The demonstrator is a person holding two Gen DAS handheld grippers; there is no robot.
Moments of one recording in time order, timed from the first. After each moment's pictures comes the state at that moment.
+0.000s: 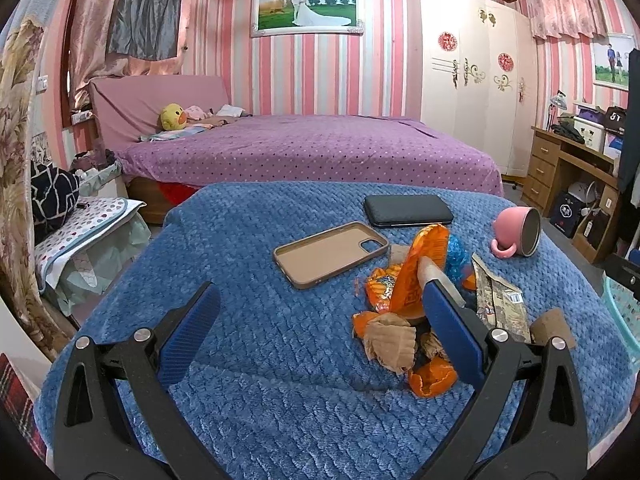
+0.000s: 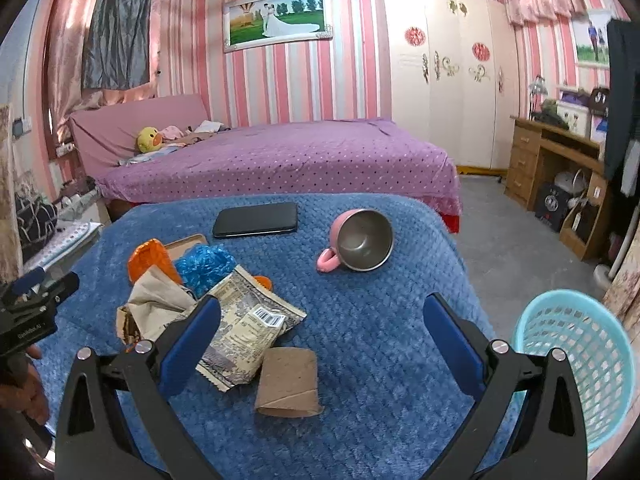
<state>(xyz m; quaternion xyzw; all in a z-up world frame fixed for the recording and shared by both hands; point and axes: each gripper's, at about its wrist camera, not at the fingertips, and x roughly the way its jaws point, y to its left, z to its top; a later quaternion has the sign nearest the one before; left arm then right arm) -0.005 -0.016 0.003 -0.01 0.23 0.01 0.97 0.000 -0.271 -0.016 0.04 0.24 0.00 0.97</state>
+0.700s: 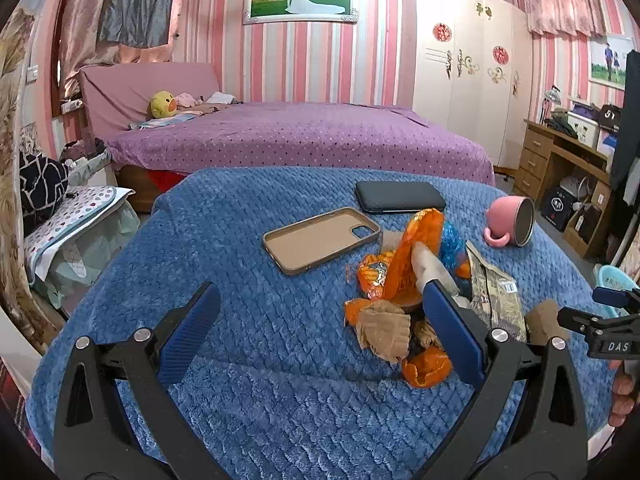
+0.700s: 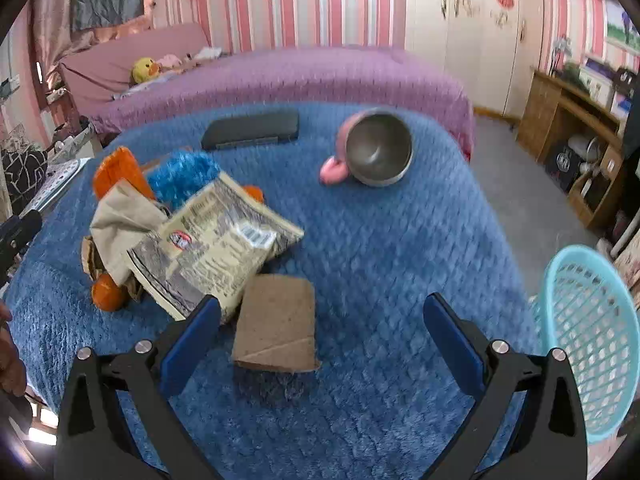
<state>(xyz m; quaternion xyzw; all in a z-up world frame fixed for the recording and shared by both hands) -0.001 -0.016 -0.007 -0.01 0.26 0.00 0.97 0.039 -0.267 -0.068 0.02 0.38 0.02 0.92</state>
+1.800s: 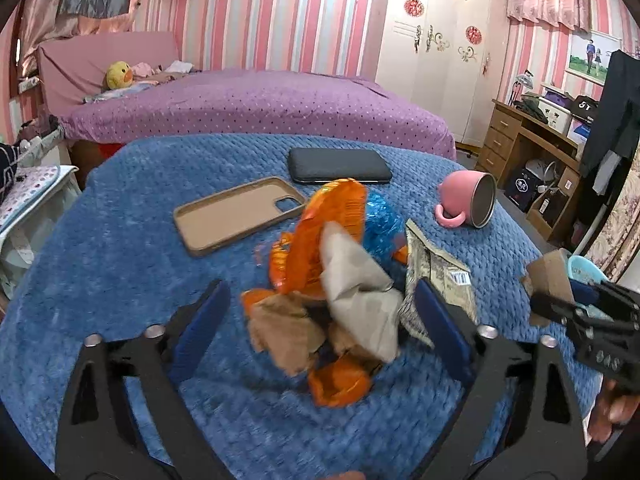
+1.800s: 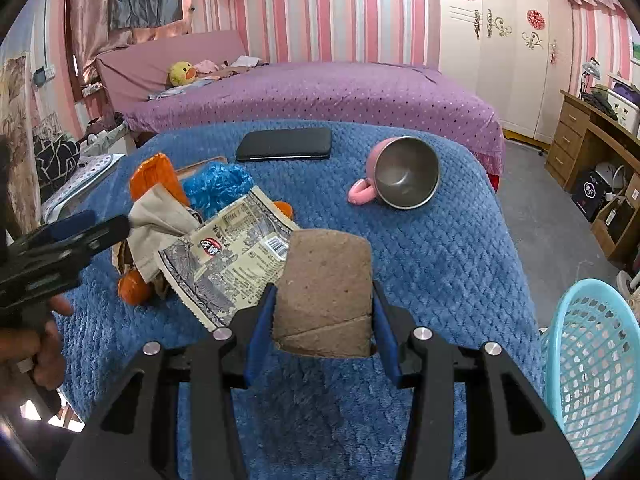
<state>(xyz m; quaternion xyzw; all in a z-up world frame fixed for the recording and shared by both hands) 0.038 -0.075 -0.026 -0.04 0.32 -0.08 0.94 0.028 -0.268 -0.050 0.00 0.35 0.08 0.93</state>
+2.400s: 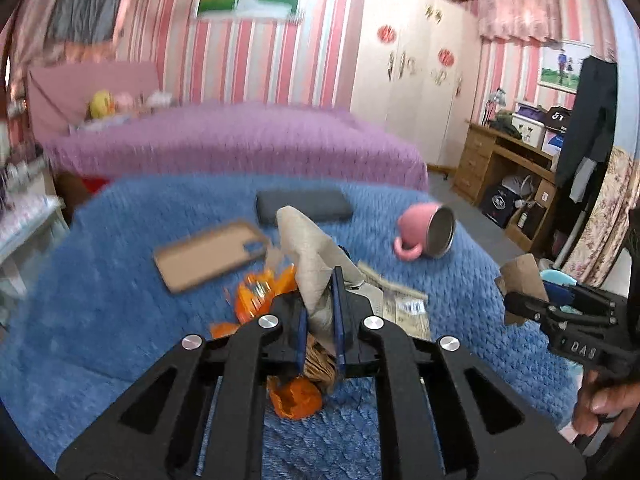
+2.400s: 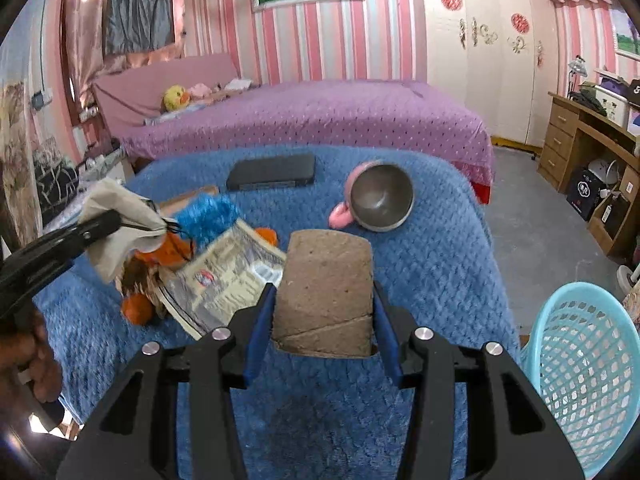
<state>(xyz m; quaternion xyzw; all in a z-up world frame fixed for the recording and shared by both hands) 0.003 -0.093 0.009 -0.02 0.24 -0.11 0.96 0.012 -0.288 -0.029 0.02 0.29 0.07 0.95</state>
